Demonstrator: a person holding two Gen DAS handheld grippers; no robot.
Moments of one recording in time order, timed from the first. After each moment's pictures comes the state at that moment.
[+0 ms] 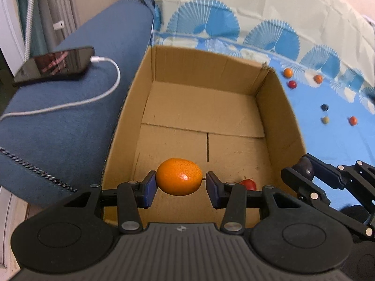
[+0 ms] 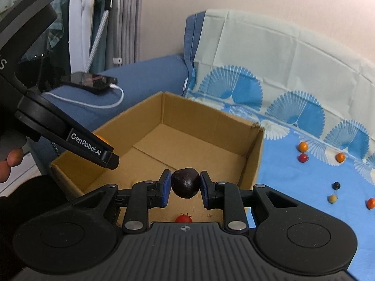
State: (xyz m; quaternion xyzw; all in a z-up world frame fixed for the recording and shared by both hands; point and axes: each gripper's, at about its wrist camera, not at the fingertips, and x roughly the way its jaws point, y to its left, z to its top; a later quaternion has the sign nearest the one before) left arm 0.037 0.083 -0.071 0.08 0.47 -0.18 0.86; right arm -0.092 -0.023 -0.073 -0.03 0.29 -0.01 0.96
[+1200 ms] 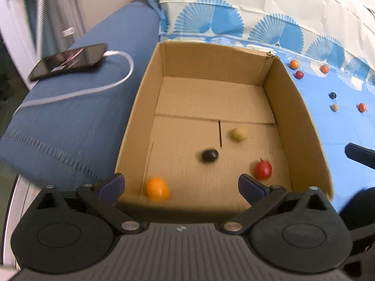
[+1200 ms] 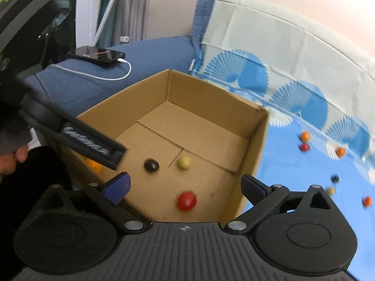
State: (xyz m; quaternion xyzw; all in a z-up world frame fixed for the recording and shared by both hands) left arm -0.009 0.102 -0.078 0.11 0.44 -0.15 0.88; right arm -0.123 -0.014 -0.072 -0.04 0.32 -0.01 0.94
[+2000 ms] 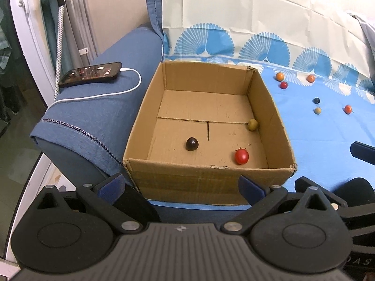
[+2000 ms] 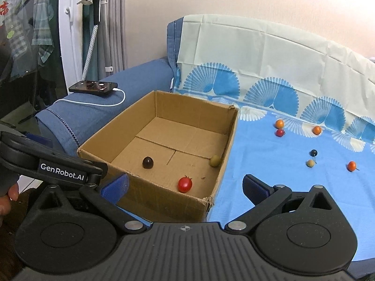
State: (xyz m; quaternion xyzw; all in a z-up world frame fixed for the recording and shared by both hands) left arm -0.108 0.112 -0.041 0.11 0.38 -0.15 0.91; right arm -0.215 -0.004 -0.043 0.02 0.27 -0.05 0.96
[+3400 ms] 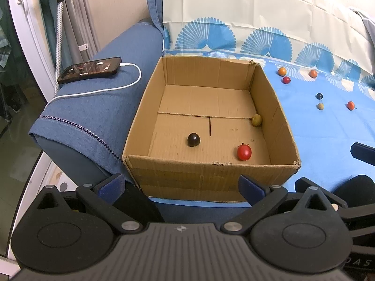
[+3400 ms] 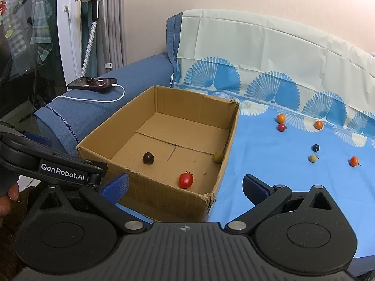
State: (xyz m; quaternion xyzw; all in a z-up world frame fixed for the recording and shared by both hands) left arm -0.098 0.113 -0.049 0.12 0.39 -0.14 0.90; right arm -0.207 -0.002 -0.049 0.03 0.29 -0.05 0.96
